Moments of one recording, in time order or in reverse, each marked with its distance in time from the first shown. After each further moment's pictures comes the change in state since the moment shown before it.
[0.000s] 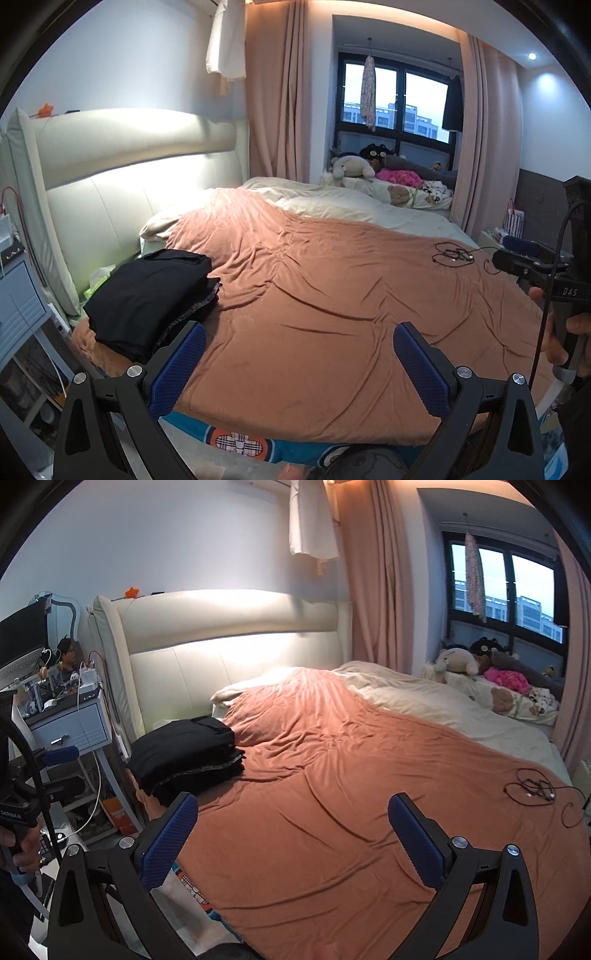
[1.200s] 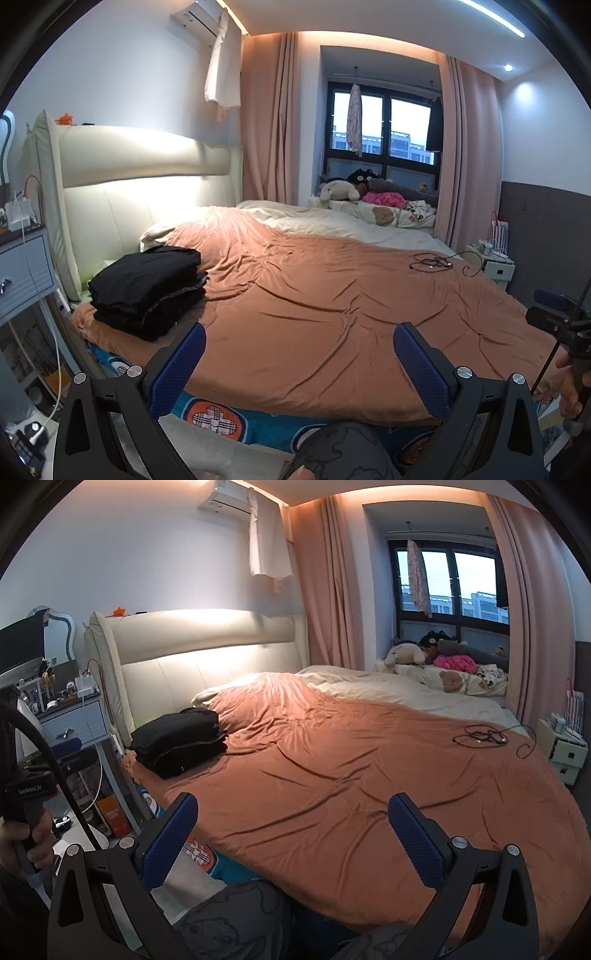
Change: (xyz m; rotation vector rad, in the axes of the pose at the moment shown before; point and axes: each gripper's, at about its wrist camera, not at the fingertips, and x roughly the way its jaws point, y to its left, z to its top) left arm -0.073 -0.051 -0.094 0.001 -0.135 -0.018; right arm -0.123 0.056 -0.132 0.113 -0.076 -0.137
